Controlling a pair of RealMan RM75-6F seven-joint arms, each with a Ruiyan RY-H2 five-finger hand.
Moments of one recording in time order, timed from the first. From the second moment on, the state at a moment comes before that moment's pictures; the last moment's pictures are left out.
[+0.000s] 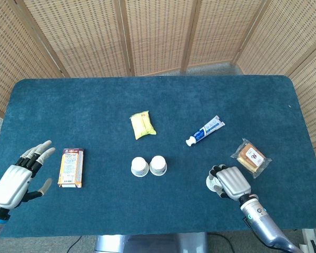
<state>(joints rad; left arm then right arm) -0.20 -0.97 0.05 -1.83 1.72 1.46 -0.11 0.44 -1.24 0.00 -1.80 -1.32 1.02 -0.38</state>
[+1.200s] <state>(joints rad) -0.21 -0.97 0.04 -1.83 1.74 1.46 -0.11 0.46 -1.21 0.01 -1.85 -1.36 1.04 -0.29</state>
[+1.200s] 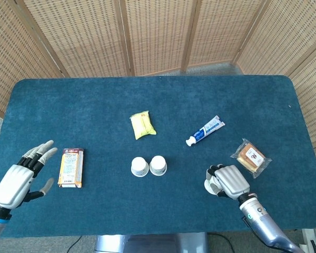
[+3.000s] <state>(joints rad) -0.16 -0.94 0.06 -1.84 1.76 1.51 -0.12 0.74 -1.23 0.21 -2.01 -1.29 0.92 -0.35</state>
